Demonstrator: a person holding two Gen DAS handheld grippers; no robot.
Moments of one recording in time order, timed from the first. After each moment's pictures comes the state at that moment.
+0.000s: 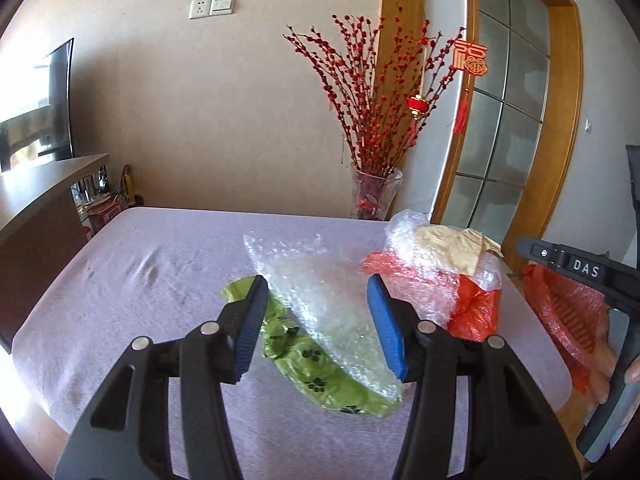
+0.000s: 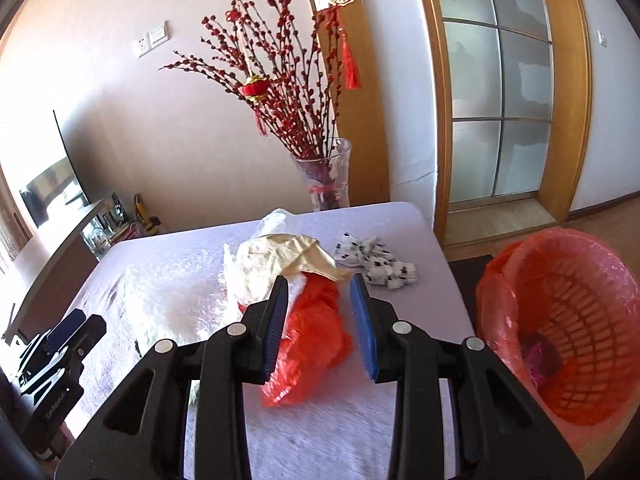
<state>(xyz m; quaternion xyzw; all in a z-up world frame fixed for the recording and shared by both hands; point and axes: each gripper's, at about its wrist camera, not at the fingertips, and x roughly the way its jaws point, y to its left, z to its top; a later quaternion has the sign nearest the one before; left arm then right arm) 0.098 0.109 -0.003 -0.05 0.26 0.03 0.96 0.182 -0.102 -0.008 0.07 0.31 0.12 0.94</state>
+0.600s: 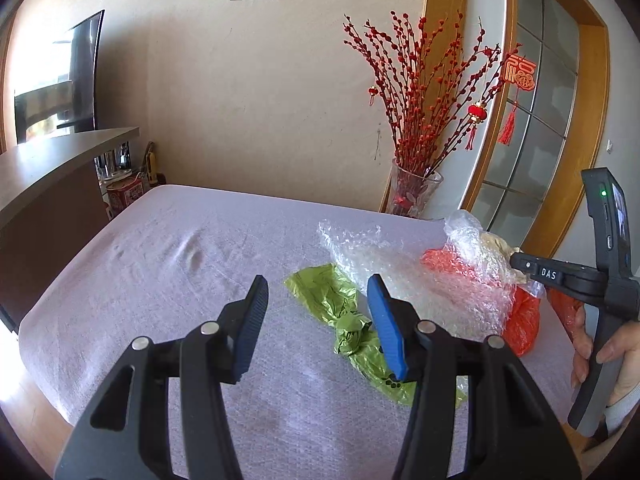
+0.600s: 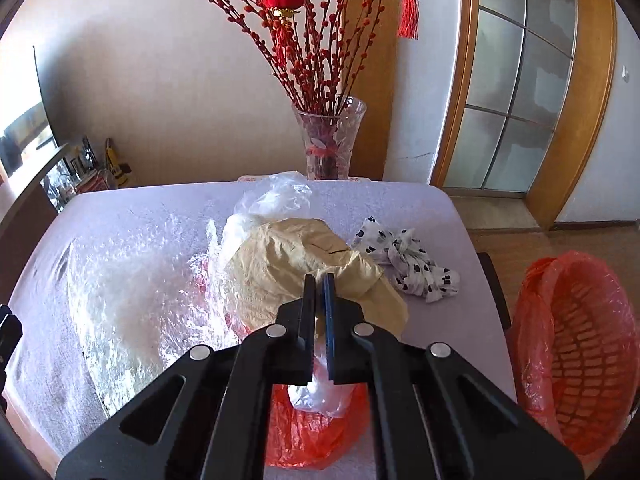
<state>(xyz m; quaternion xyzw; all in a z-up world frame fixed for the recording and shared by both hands) 0.096 0.165 -0.020 -0.09 0.28 0.06 0.95 0.218 -0.058 -0.039 0.00 0.37 0.09 0.93</state>
